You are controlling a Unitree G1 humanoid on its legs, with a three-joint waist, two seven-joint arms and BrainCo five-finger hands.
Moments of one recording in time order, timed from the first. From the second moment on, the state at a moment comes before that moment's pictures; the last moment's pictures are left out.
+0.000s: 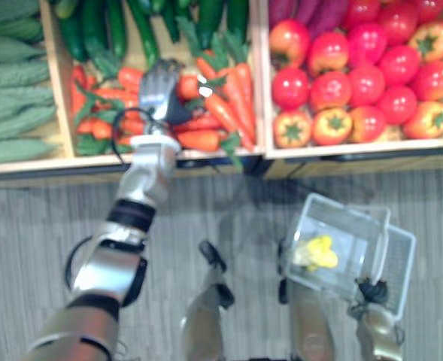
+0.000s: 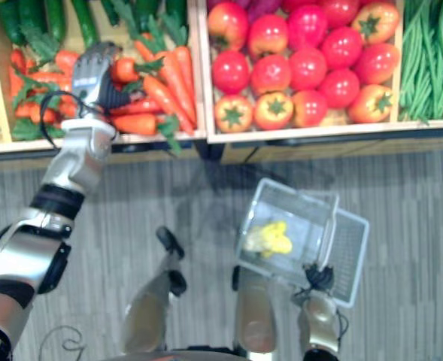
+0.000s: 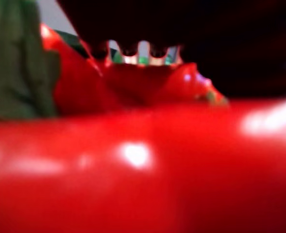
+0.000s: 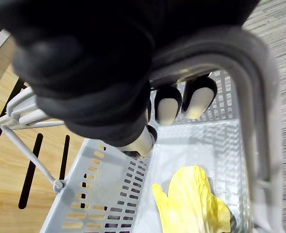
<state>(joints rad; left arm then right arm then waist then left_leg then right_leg) -0.96 0.47 -0.23 0.65 0.89 0.05 0.39 0.05 -0.07 -0.30 0.56 0.09 -0.12 -0.28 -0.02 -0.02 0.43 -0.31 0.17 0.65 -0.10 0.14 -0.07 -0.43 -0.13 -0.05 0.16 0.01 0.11</state>
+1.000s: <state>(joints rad) -0.65 0.59 -0.11 0.26 0.91 0.05 0.39 0.06 -0.06 -0.38 0.83 0.14 -0.10 -0.23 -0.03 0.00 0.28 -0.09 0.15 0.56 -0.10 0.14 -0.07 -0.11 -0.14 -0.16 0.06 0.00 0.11</state>
